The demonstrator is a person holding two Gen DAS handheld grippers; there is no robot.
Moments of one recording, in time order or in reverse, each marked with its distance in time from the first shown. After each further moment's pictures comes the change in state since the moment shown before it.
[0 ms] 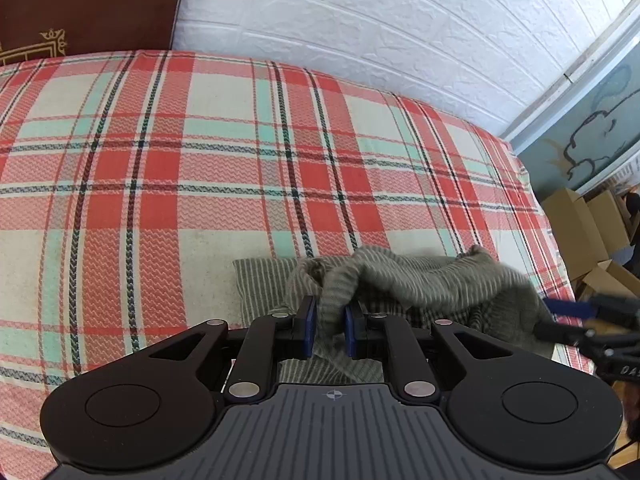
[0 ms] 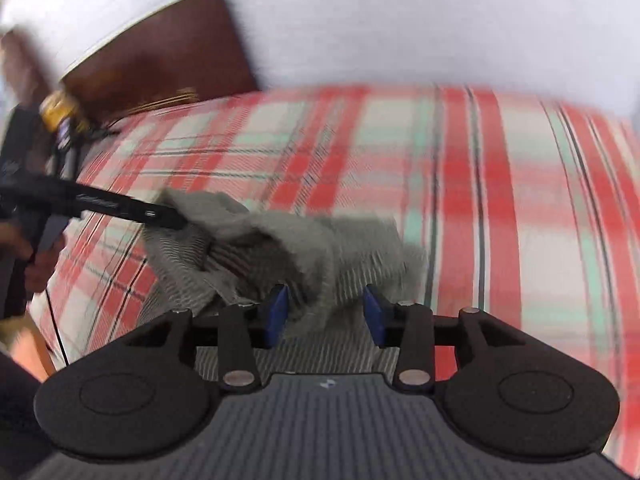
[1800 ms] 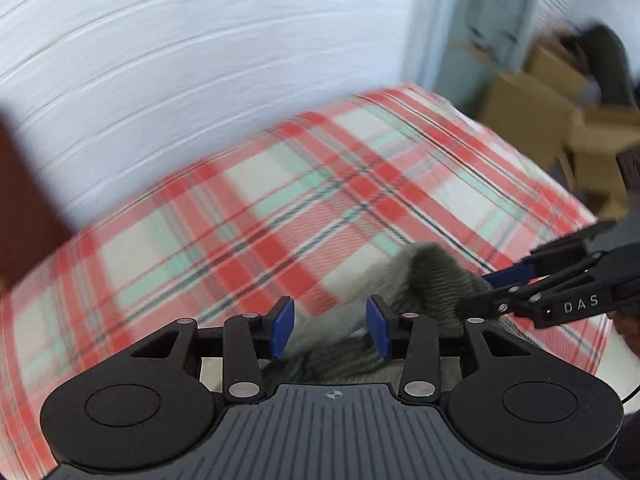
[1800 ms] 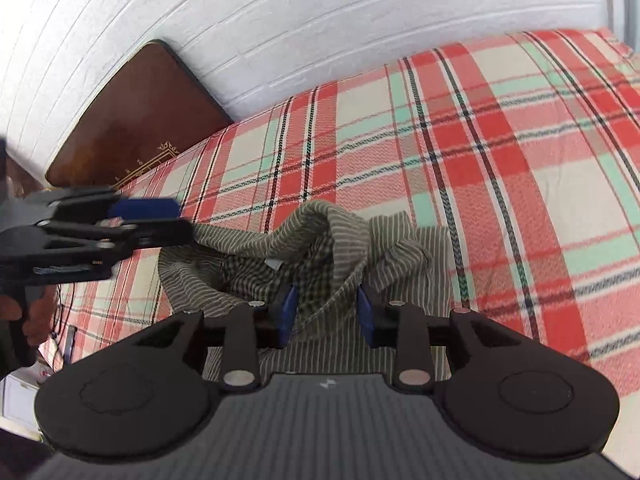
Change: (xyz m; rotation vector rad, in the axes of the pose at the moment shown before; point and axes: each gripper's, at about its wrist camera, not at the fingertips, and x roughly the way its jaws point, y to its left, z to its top) left arm 0.010 -0.118 0.034 0.647 0.030 0.018; right arm 0.025 -0.035 -0.015 0.426 -0.018 0.064
